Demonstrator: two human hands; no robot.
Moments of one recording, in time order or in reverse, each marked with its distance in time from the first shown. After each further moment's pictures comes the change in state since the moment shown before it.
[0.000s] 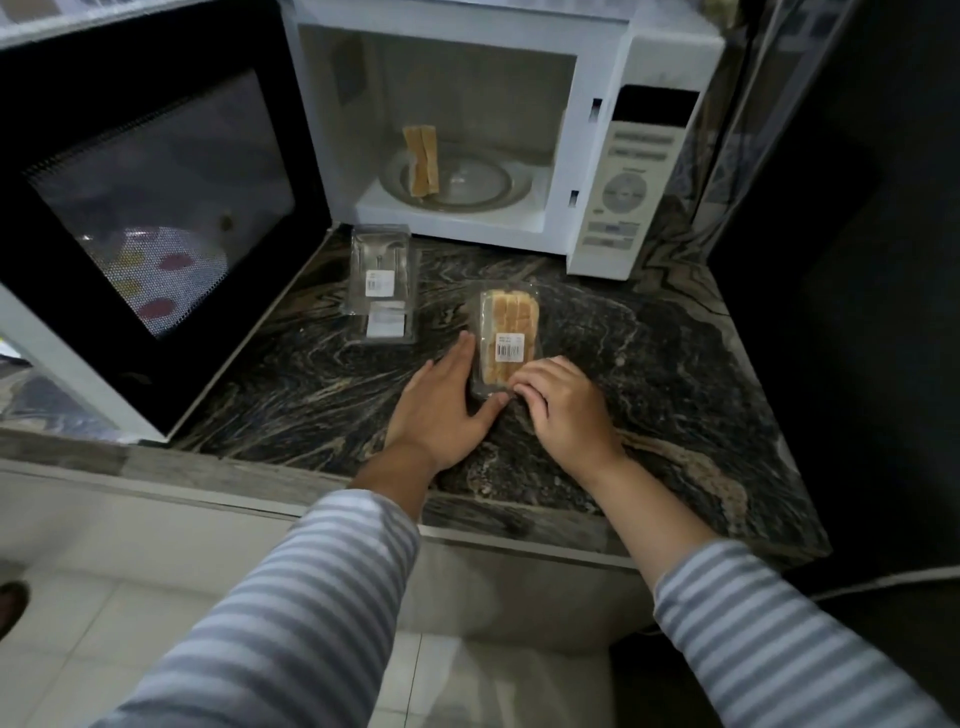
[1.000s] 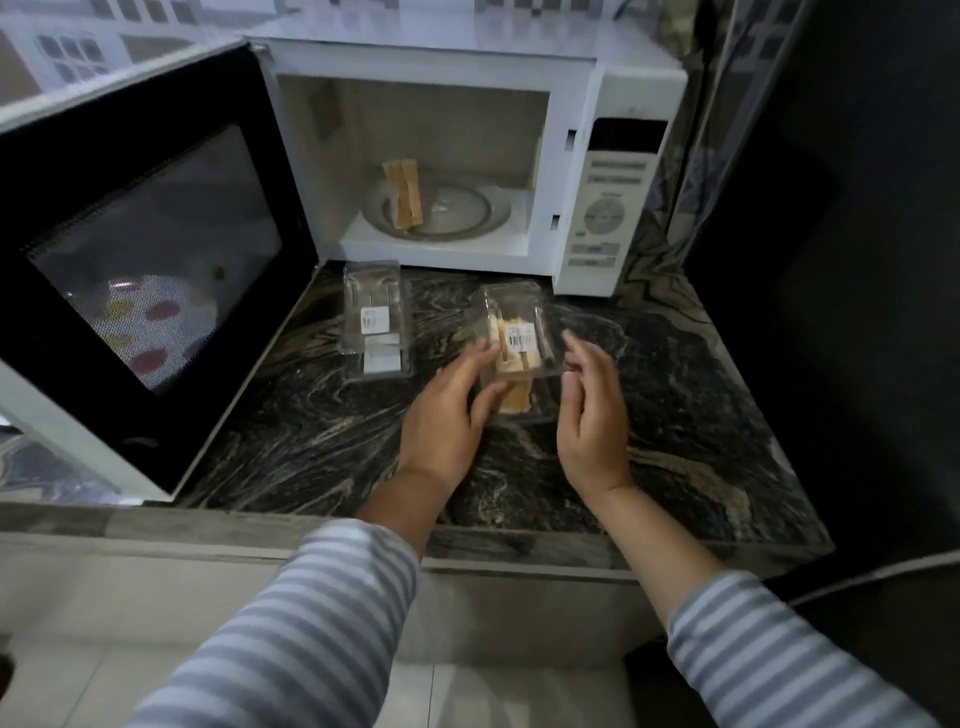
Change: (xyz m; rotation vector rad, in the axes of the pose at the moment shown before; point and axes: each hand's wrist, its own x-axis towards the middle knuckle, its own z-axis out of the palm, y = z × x) left_hand 0.006 0.007 -0.015 -0.345 0.263 0.172; right_hand -0.001 -0.017 -0.008 0.150 0.381 0.274
